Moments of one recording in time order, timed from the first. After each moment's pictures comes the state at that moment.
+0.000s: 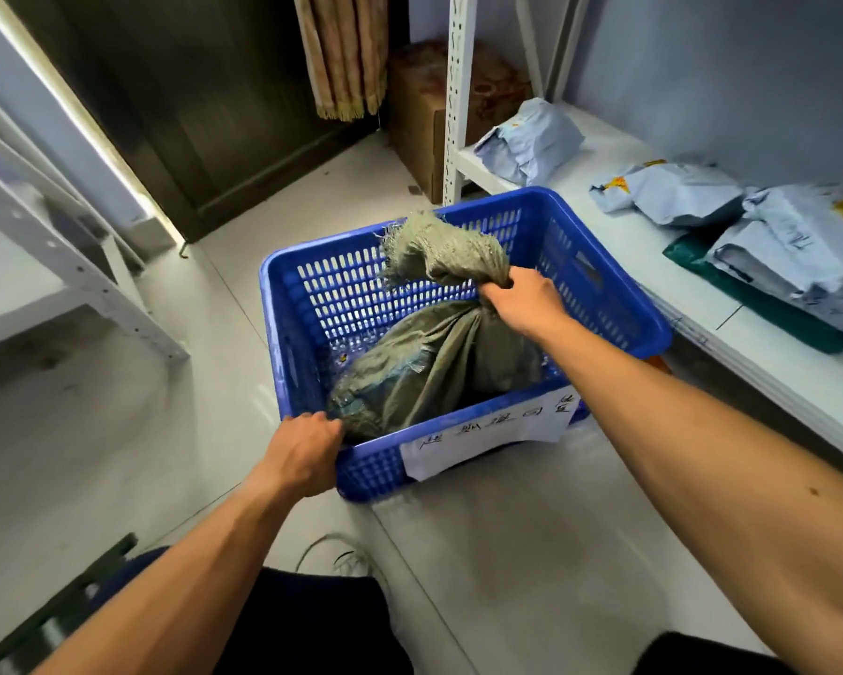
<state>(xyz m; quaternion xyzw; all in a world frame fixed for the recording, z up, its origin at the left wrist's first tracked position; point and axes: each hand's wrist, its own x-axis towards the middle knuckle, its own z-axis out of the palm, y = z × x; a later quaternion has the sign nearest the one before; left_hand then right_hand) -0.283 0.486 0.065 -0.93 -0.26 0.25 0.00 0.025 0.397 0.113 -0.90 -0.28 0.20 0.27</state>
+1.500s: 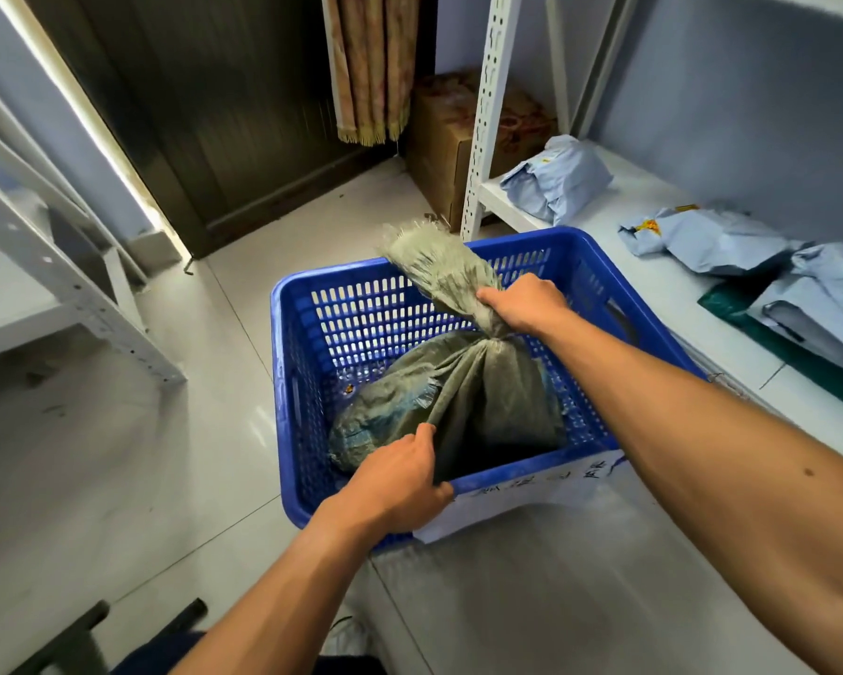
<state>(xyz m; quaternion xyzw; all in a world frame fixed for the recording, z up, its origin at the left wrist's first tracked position) -0.210 0.469 0.084 -0.91 -0.28 0.18 -0.26 0.055 0.487 0.110 -0.93 -0.28 0.19 0.16</state>
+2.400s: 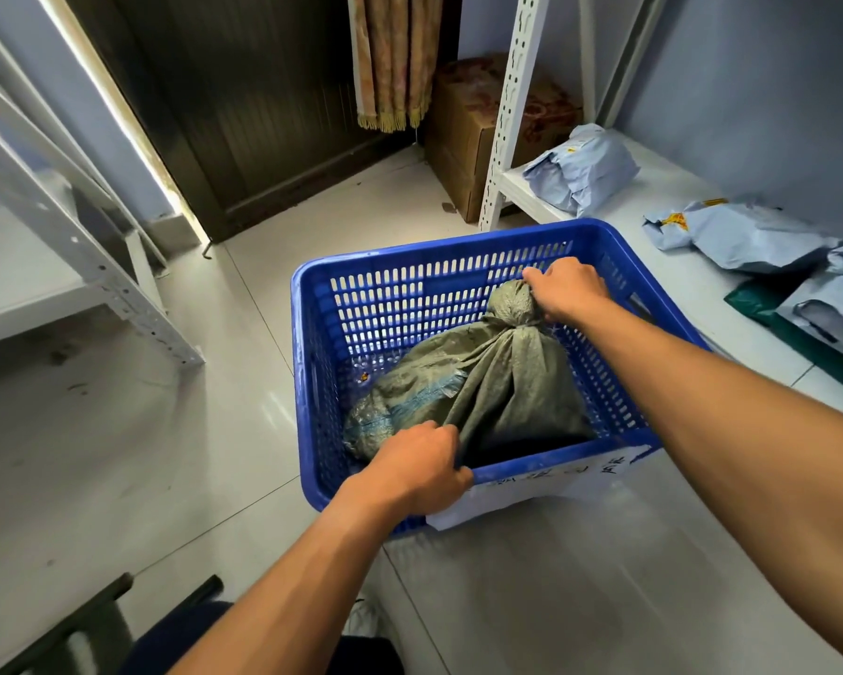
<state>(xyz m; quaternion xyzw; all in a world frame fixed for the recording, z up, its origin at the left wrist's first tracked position) -0.207 0.475 0.079 -0.91 -0.27 0.19 -0.24 0.066 0.480 0.110 -0.93 -0.27 0.16 0.17</state>
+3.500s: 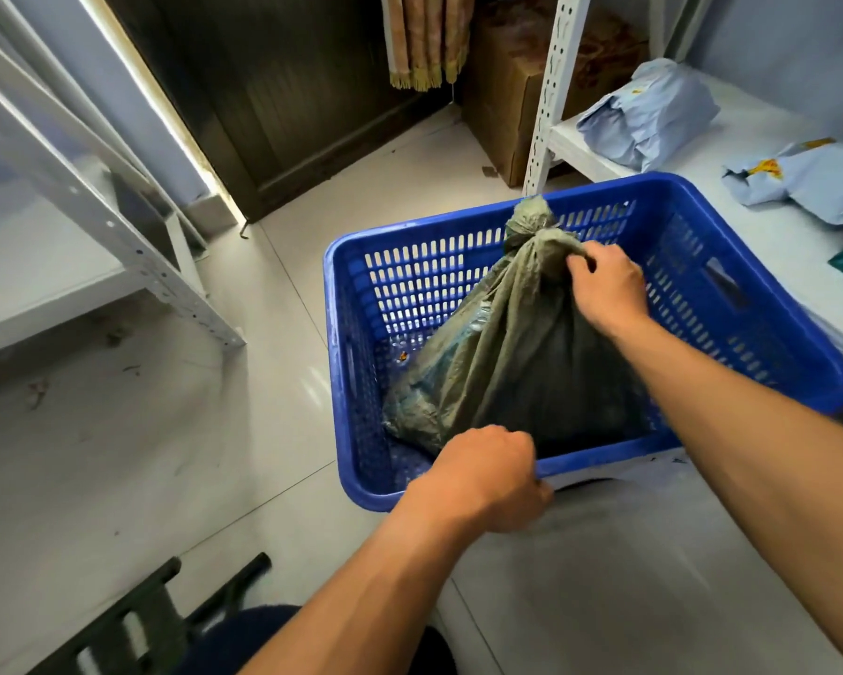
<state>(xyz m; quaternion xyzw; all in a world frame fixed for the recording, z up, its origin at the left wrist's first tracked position) -0.195 0.455 0.092 -0.93 -0.24 0.19 -0.22 0.052 0.485 0.053 -0.89 -0.30 0.11 0.31</state>
